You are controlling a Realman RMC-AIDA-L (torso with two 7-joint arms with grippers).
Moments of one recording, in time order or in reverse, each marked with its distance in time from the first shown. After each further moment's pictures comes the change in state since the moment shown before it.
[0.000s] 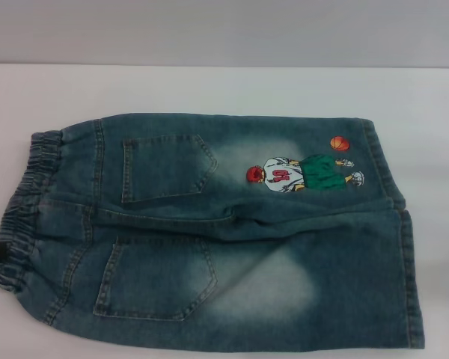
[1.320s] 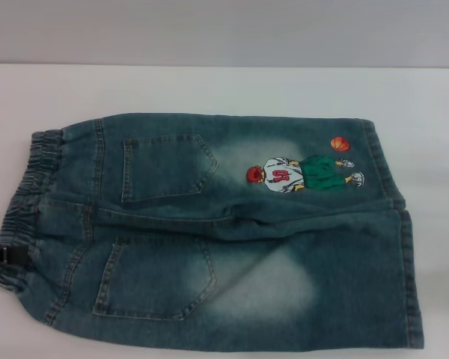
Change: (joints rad) left arm 0.023 -0.001 0.021 -0.010 -0.063 0.065 0.001; right arm -0.015 0.001 -0.027 0.005 0.000 -0.046 0.005
